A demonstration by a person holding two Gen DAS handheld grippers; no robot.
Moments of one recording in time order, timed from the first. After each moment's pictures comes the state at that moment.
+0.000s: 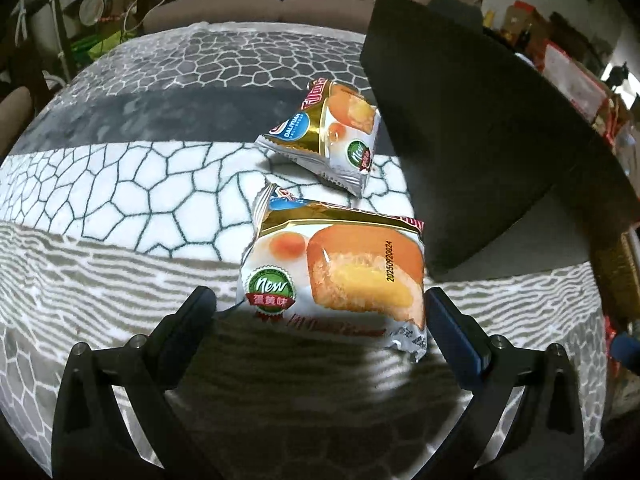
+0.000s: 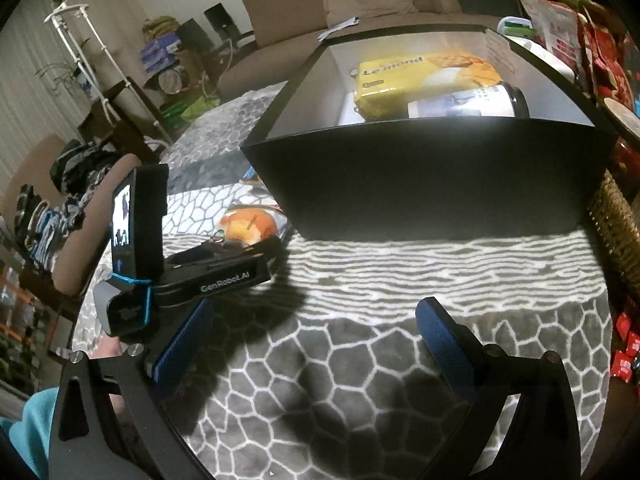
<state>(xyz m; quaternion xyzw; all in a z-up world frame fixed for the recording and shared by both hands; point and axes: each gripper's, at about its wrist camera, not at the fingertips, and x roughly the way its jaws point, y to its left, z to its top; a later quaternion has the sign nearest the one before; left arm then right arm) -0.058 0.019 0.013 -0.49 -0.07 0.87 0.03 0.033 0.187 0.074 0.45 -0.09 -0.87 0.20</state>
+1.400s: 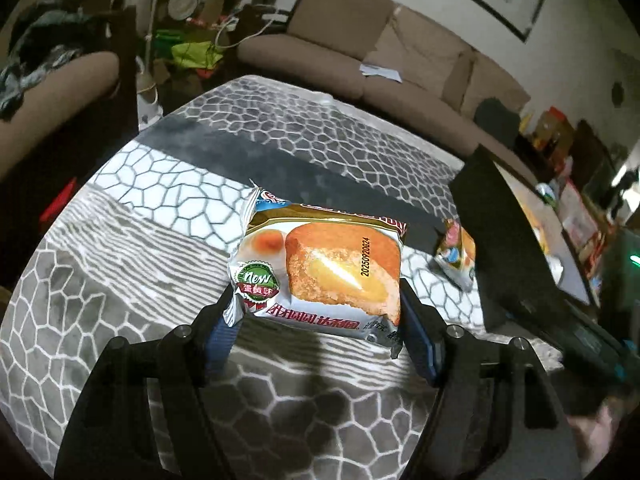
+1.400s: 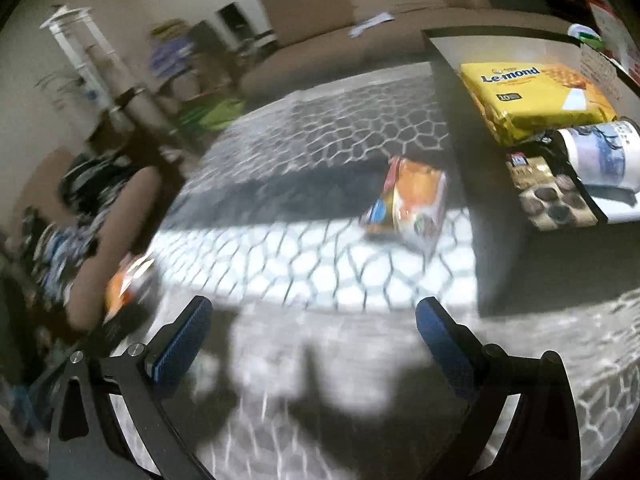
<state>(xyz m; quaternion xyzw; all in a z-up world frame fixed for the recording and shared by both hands) 0.004 -0.198 0.093 -0.39 -0.20 0.90 -0.02 -0.057 0.021 0.069 0.45 -0.13 -0.86 0.19</state>
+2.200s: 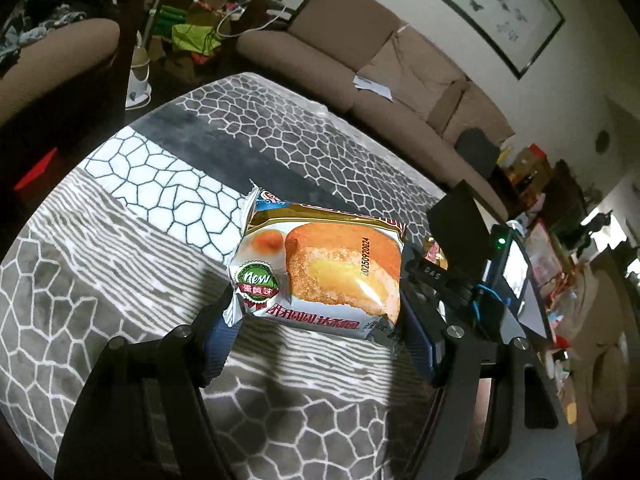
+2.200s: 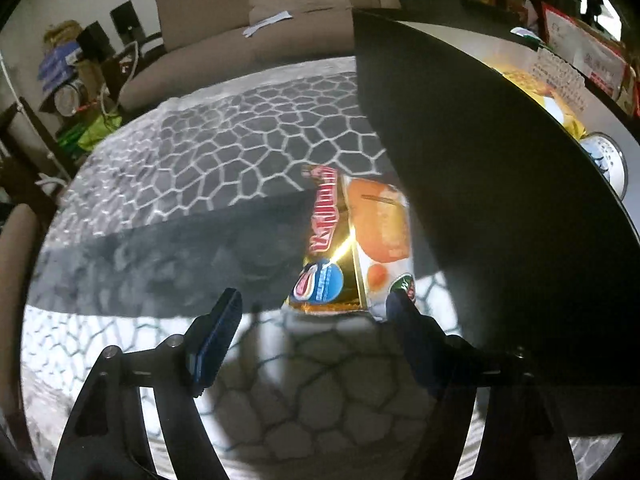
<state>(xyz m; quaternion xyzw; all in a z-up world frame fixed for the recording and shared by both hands) 0.001 -0.233 0.093 -0.38 -0.28 0.88 0.02 -0.141 -0.002 0.021 0.46 -0.05 -0.88 -0.01</state>
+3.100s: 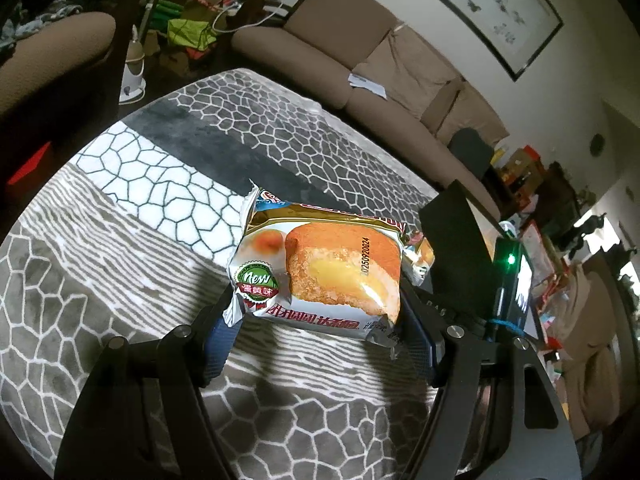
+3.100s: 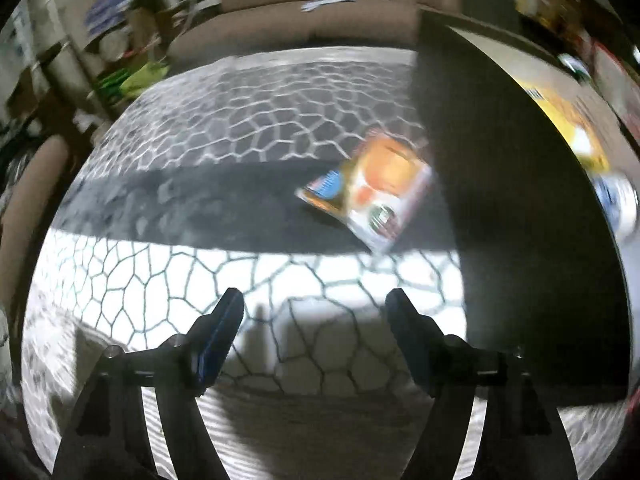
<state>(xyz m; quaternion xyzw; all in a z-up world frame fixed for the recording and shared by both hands) 0.000 -0.227 0.094 -0.38 -0.29 0.88 0.03 -0.100 -0.003 0.031 0.49 -0.04 -0.87 0.06</state>
